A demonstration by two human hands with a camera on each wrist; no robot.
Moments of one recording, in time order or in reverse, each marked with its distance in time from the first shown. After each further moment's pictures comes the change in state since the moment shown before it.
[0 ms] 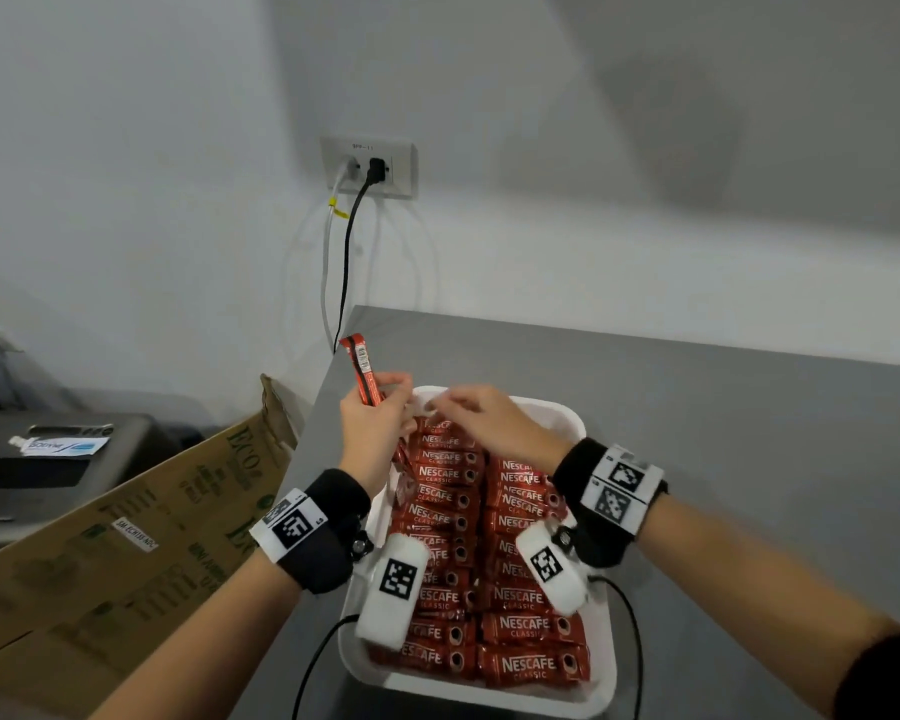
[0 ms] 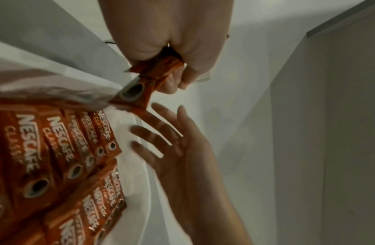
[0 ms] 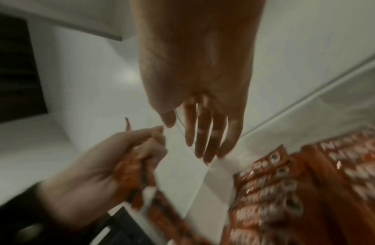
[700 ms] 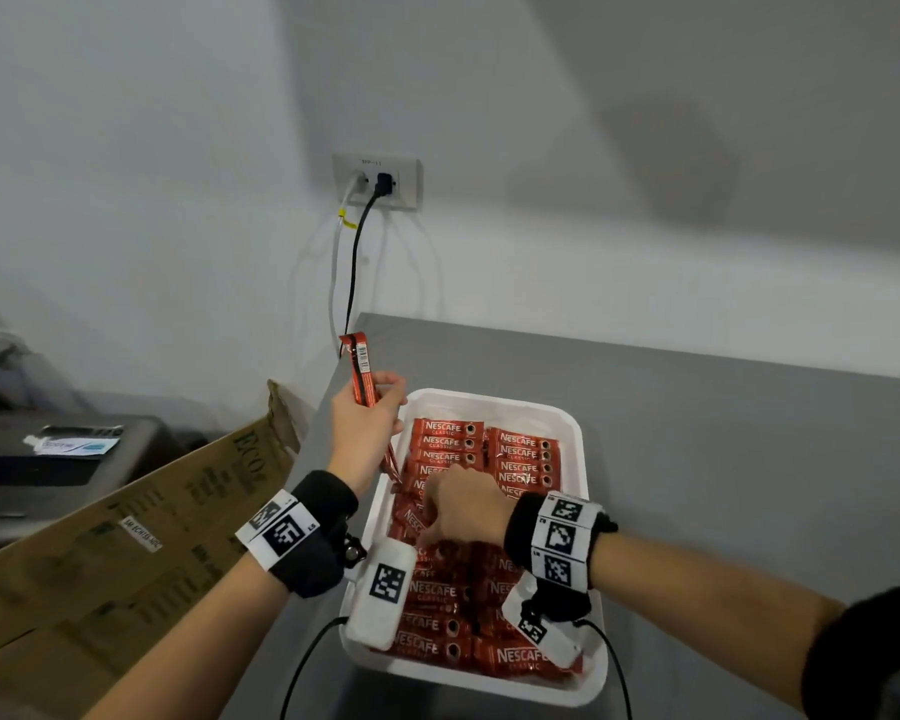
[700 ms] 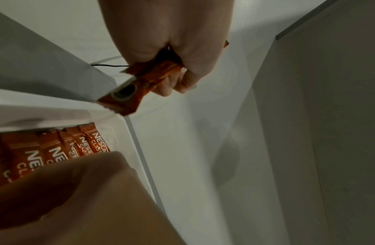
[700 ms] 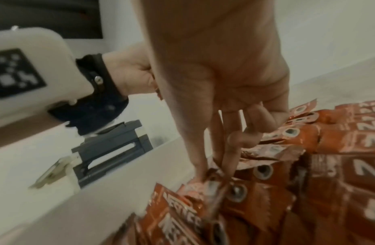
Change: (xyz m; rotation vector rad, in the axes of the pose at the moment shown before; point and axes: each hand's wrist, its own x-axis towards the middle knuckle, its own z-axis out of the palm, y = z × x) left_hand -0.015 0.012 -0.013 0.113 0.017 0.117; right_hand -0.031 0.012 0.064 -0.626 -0.293 0.123
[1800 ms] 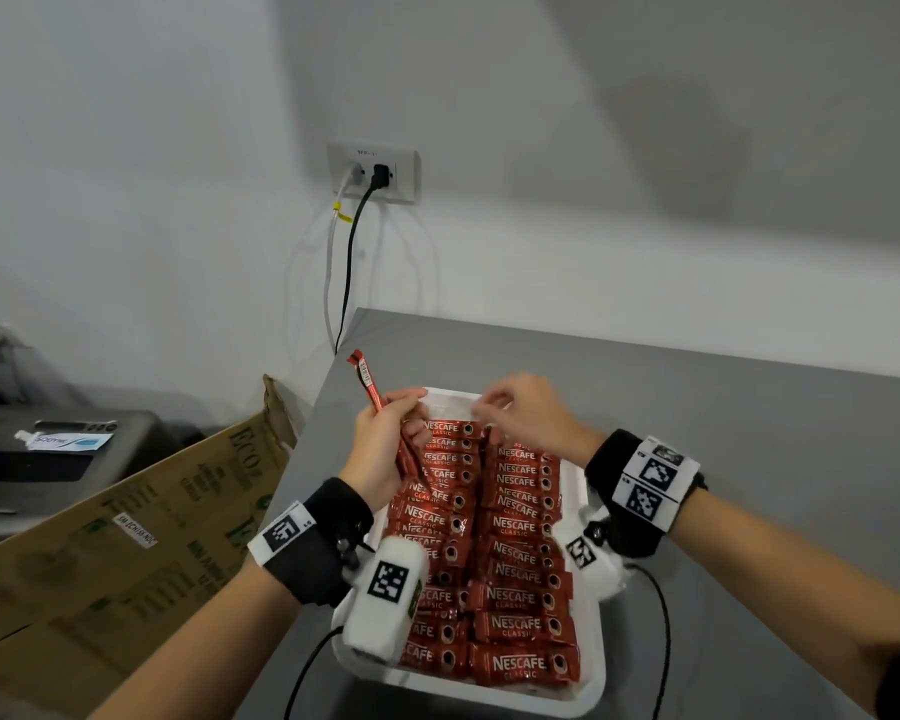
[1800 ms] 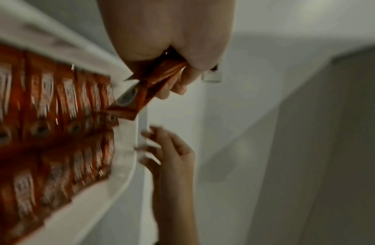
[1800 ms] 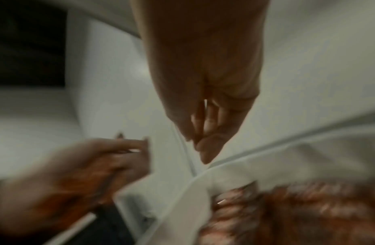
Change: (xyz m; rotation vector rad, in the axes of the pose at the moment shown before) left_hand -0.002 -0.009 0.017 -0.409 -0.140 -0.349; right_hand 0.001 0.065 -0.076 0.467 0.328 0.001
